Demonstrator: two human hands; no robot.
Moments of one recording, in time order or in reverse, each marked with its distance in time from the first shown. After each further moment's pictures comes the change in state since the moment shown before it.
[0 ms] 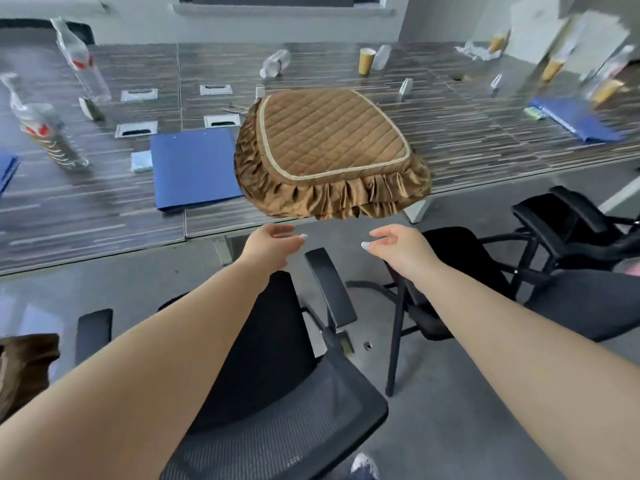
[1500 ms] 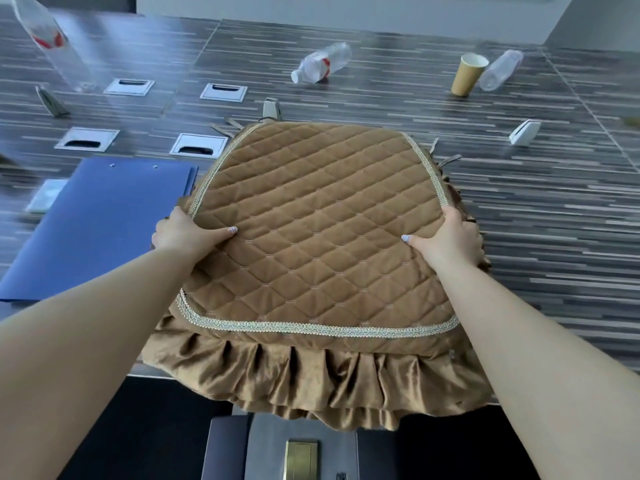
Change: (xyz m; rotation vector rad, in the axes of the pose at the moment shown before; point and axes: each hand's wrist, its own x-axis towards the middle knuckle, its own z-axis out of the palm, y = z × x) left_hand 0.430 0.073 0.019 0.530 0.754 -0.367; right_hand 0.565 0.006 -0.078 -0.376 0.159 0.000
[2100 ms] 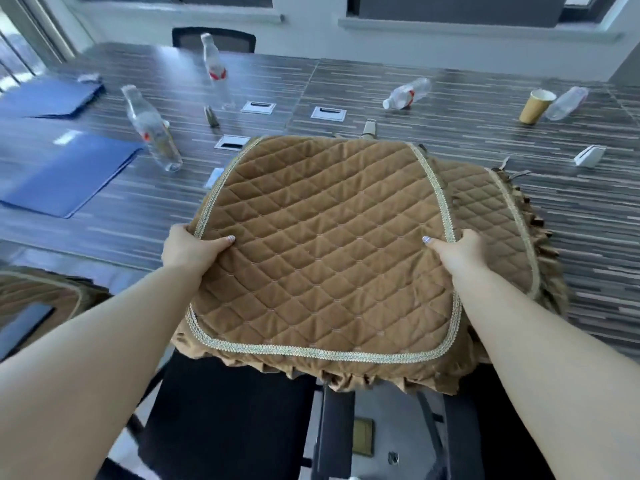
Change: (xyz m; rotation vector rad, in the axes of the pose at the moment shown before) left_hand -0.089 -0.188 -0.187 -0.386 0.162 -0.124; right_hand -0.208 -0.077 -0.002 0.432 -0.141 -0.021
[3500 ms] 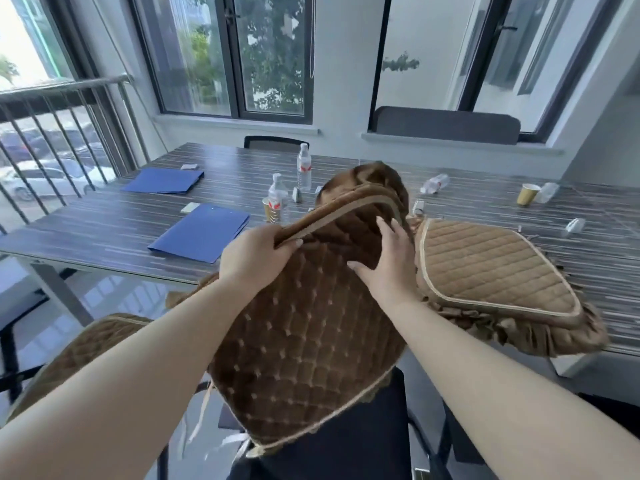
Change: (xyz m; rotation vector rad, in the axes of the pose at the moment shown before) left_hand -0.026 -0.066 -0.335 0.299 0.050 0.892; right_hand -0.394 -0.175 0.180 -0.189 0.122 -0.756
